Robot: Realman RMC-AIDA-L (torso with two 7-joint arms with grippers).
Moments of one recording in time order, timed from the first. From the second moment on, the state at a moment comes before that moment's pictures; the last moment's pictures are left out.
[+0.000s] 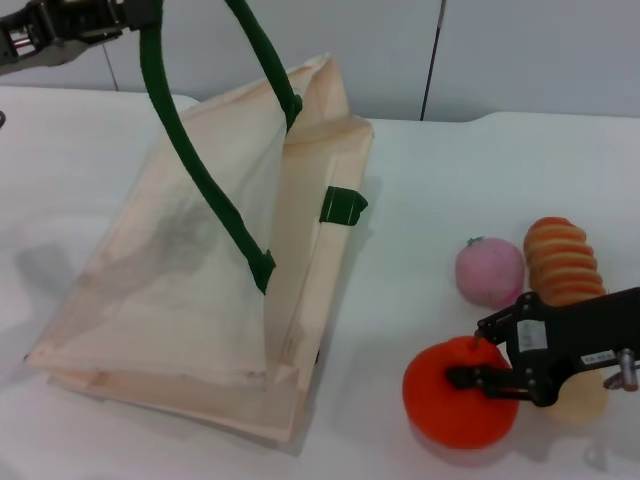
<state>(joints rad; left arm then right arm) -0.82 -1.93 2.86 -0.79 -0.71 1.99 -1.97 0.52 2.02 -1.20 -0.90 1.12 1.58 -1.56</state>
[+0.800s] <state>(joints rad) -0.86 -1.92 2.86 -0.78 -0.74 2.04 -2.01 0.69 2.03 -1.16 -0.85 1.28 1.49 -1.62</state>
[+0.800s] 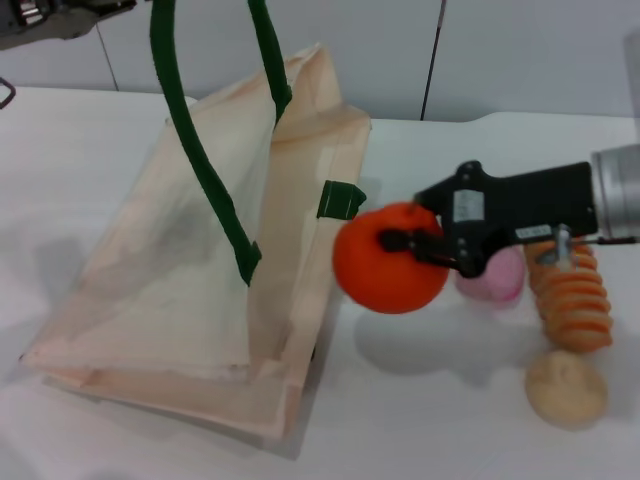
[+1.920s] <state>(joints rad) -0.90 -1.89 2.86 -0.69 -0.81 2.04 -2.07 1.02 2.04 -1.23 -0.46 1.34 1.17 -1.72</state>
